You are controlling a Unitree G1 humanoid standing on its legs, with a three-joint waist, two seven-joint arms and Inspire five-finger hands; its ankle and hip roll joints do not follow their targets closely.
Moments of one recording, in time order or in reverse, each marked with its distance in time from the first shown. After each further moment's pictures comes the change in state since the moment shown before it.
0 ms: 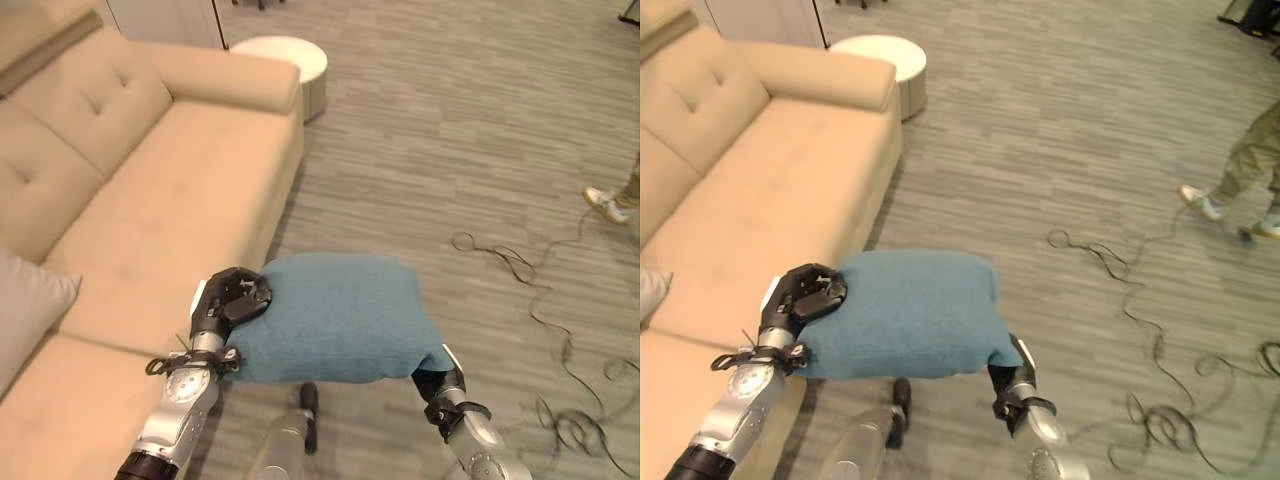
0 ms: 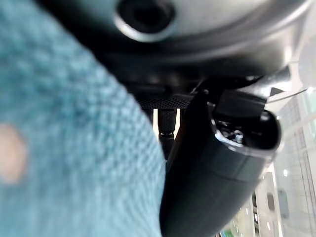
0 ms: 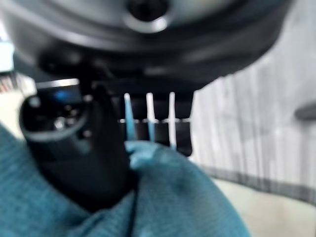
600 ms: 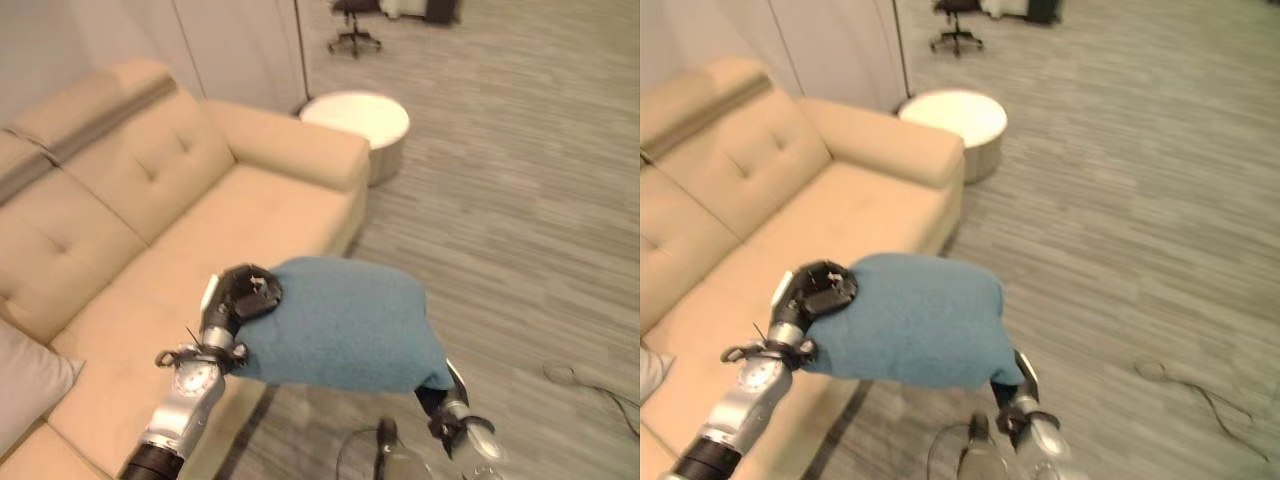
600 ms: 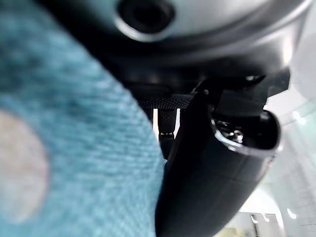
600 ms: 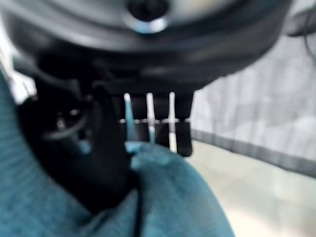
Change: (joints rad) left arm -0.034 -0.047 -0.062 0.030 0.010 0.001 -0.020; right arm 0.025 -0.057 -0.079 0.051 -0.040 0.032 0.035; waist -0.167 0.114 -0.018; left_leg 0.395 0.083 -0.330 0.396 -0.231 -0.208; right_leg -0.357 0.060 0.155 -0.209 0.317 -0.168
